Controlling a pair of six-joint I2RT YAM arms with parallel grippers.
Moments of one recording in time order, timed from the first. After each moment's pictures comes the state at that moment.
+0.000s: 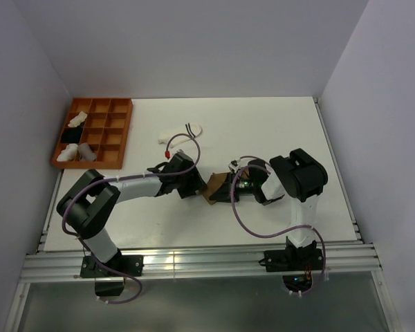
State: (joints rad) left arm -0.73 1.68 0.86 -0.07 0.03 -1.11; right arm 0.37 2.01 0.52 0.90 -1.02 1.02
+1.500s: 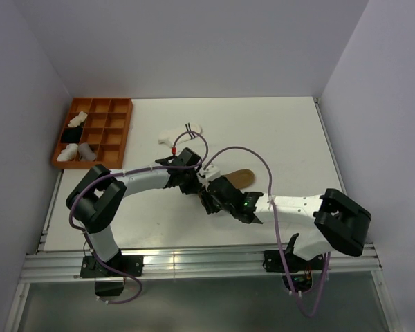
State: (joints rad) left arm -0.76 1.76 1.04 -0.32 -0.03 -1.03; right arm 1.00 1.38 0.62 0.07 0.22 0.32
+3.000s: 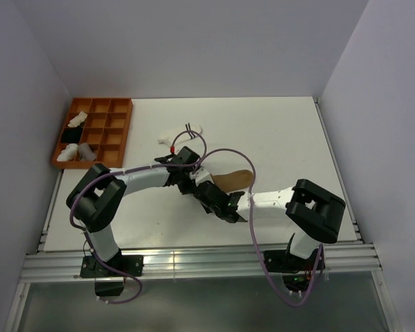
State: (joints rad) left arm -0.74 1.77 1.05 -0.34 -0.02 -1.01; right arm 1.07 1.62 0.74 0.05 0.43 0.28
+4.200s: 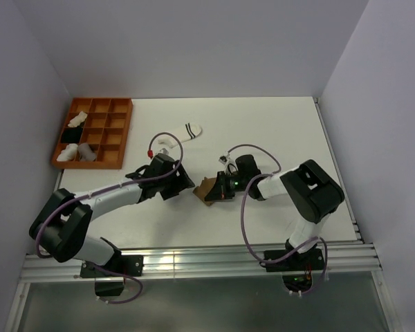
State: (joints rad) left arm -0.63 1.44 0.73 -0.15 0.00 -1.02; right arm 0.53 1.72 0.59 0.41 -0.70 0.57
